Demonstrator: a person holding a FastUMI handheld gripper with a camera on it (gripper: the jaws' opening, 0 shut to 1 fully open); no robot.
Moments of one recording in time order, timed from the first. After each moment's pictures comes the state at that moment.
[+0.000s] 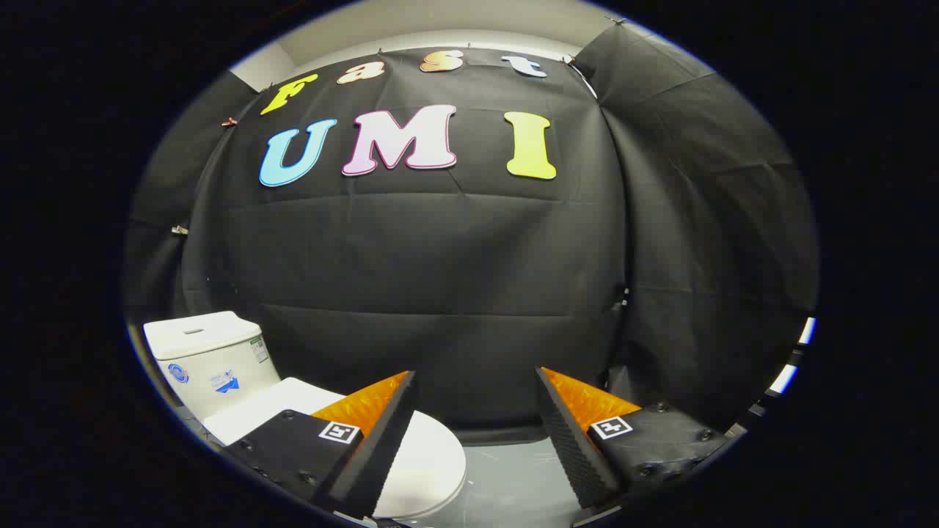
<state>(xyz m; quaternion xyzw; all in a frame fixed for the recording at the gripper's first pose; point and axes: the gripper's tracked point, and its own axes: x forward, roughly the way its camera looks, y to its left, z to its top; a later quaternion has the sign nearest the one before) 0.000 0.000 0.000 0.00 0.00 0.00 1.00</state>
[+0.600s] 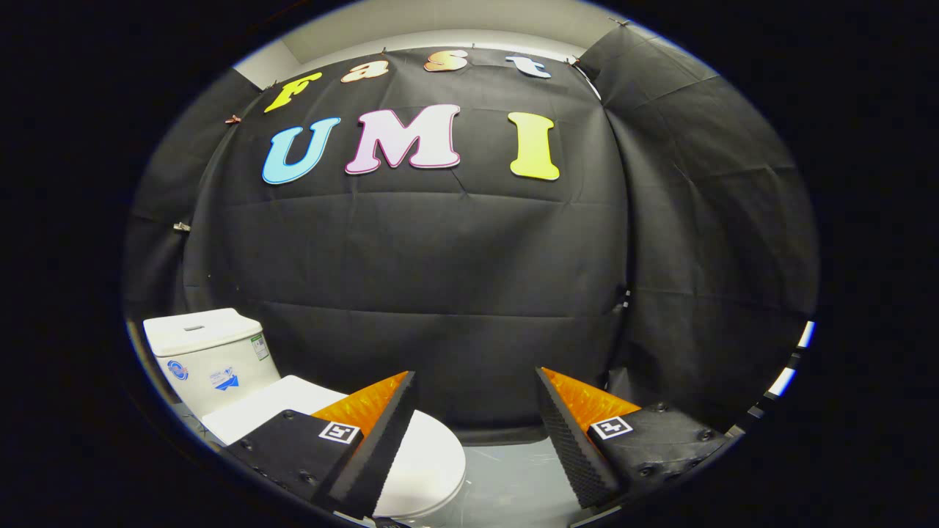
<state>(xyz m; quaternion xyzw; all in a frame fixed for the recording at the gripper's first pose) -0.001 0.003 0.001 -0.01 0.00 0.00 1.00</state>
